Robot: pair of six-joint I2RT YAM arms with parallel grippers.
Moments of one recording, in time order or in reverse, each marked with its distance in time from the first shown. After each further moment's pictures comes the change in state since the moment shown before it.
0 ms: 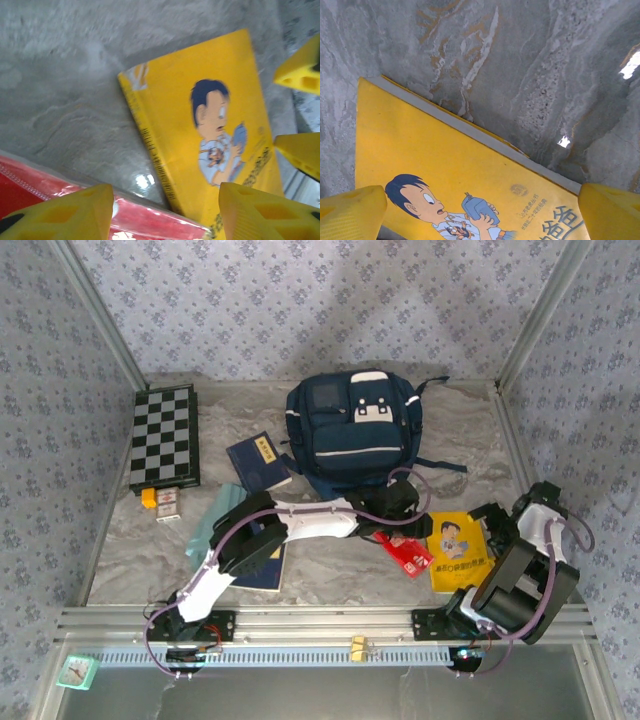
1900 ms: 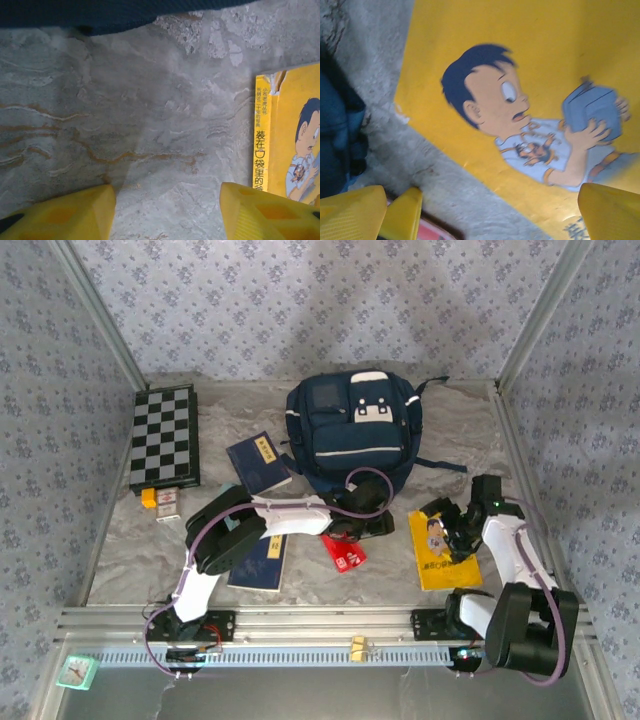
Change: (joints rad) left arm 0.079 -0.163 -0.266 -0.062 -0.063 -0.165; right arm 0.478 -0.182 -0.103 0.056 -0.136 0.332
